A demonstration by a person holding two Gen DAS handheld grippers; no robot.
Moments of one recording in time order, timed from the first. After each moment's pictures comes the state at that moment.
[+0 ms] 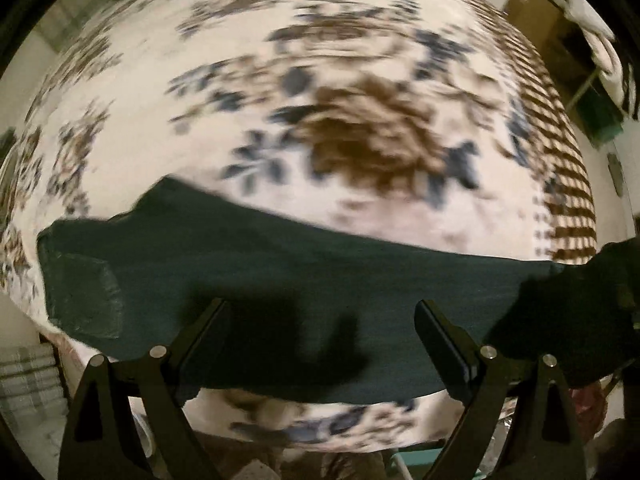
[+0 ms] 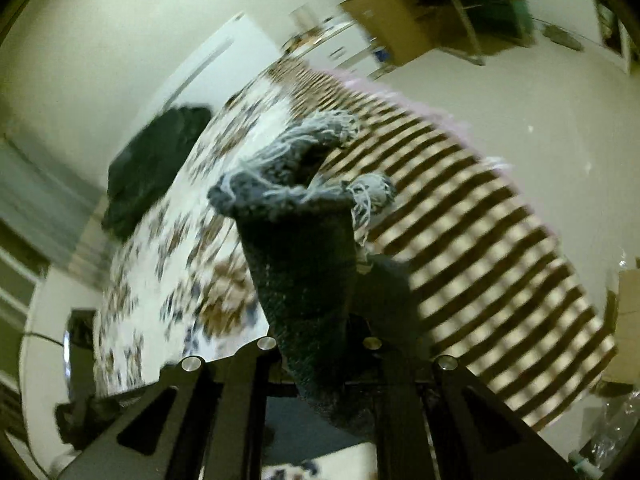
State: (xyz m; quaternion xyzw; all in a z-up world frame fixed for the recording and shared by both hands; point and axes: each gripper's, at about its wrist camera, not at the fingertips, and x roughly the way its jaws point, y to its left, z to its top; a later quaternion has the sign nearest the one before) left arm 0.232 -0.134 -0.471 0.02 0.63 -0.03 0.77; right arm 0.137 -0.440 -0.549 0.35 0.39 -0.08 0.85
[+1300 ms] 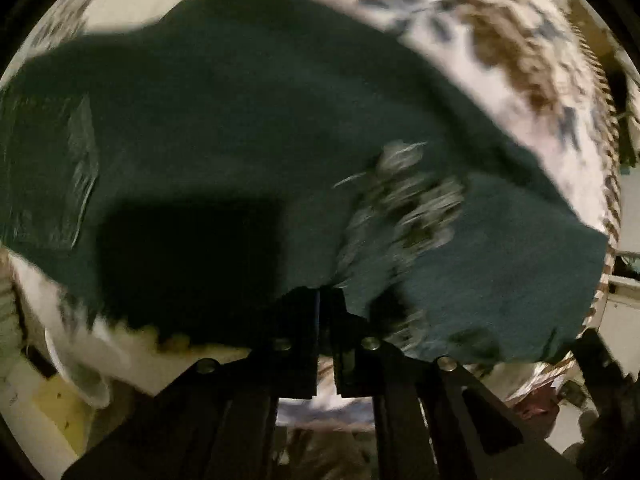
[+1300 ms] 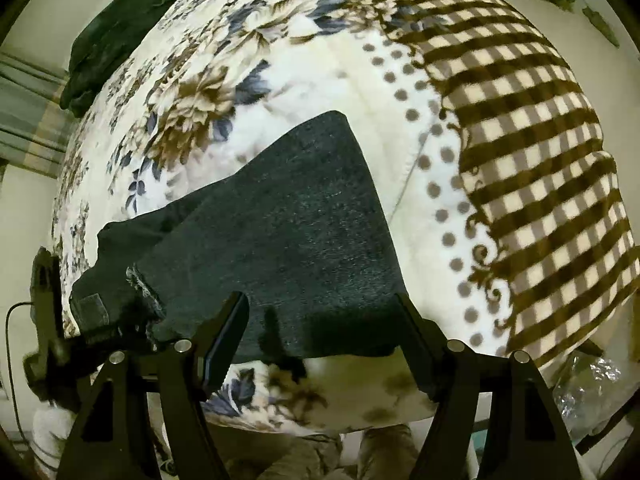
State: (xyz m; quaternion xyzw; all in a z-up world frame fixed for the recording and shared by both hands) left arm 0.200 -0.034 -0.570 -0.10 0.73 -0.01 0.68; right arm 0.140 -0.351 -0.639 0.29 0.59 -0.05 0.75
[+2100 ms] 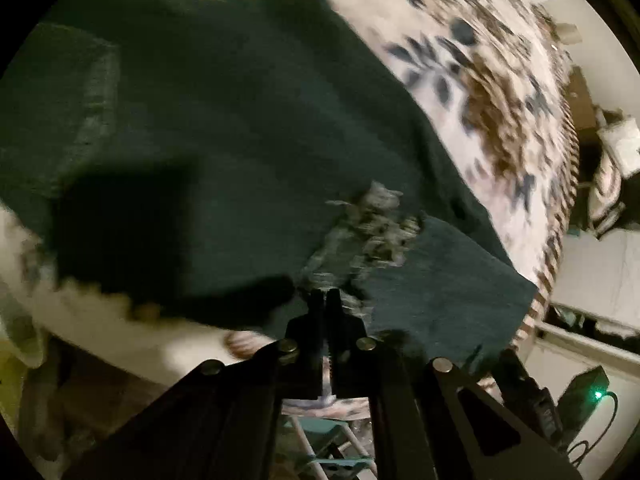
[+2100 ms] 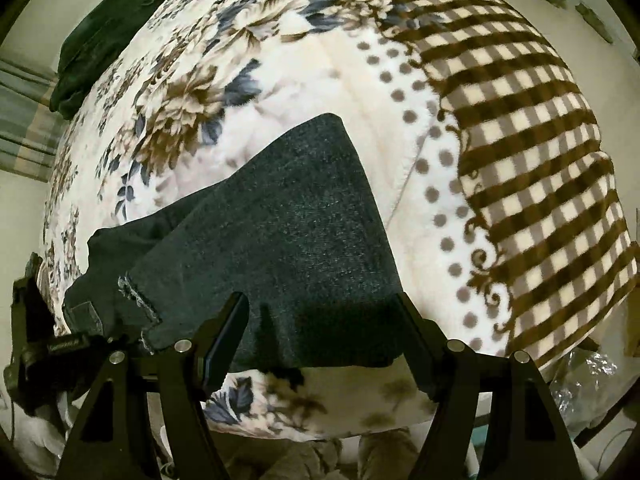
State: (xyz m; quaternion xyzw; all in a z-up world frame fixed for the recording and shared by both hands) left arm 0.200 0.011 -0.542 -0.26 0.70 -0.01 0.67; right arm 0.151 -0.345 -0.639 0.29 0.60 -0.07 0.74
